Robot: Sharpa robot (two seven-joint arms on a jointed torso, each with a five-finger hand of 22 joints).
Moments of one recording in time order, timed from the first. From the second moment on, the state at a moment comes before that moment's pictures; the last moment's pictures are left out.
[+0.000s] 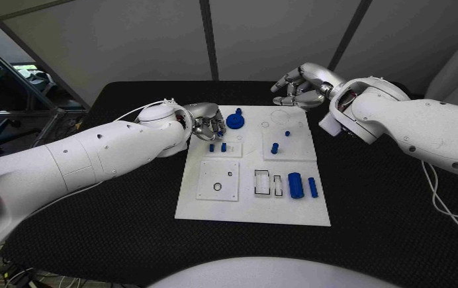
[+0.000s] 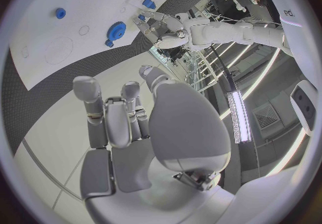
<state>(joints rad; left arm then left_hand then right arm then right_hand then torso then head) 1.13 -0.63 0.03 1.26 -1.41 -0.08 -0.11 1.41 -0.18 0.44 0.09 0.15 1.04 0.12 0.11 0.09 1.22 0.05 0.15 0.13 1.47 -0.01 1.35 1.11 0.19 1.42 0.09 1.21 1.31 1.23 -0.80 0.06 1.46 -1.06 -0.25 -0.03 1.39 -0.12 0.24 0.15 0.44 0.87 0.16 0.22 0.07 1.11 0.07 1.03 0.92 1.46 0.00 1.36 1.26 0.12 1.19 0.11 1.15 0.88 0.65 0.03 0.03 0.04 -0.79</state>
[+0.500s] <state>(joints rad) 1.13 -0.63 0.03 1.26 -1.40 -0.08 -0.11 1.39 -0.20 0.42 0.09 0.15 1.01 0.13 0.08 0.07 1.22 0.05 0.15 0.13 1.47 -0.01 1.35 1.11 0.19 1.42 0.09 1.21 1.31 1.23 -0.80 0.06 1.46 -1.06 -0.25 -0.03 1.39 -0.12 0.24 0.15 0.44 0.87 0.16 0.22 0.07 1.11 0.07 1.03 0.92 1.46 0.00 1.36 1.26 0.12 1.19 0.11 1.15 0.88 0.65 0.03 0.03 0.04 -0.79</state>
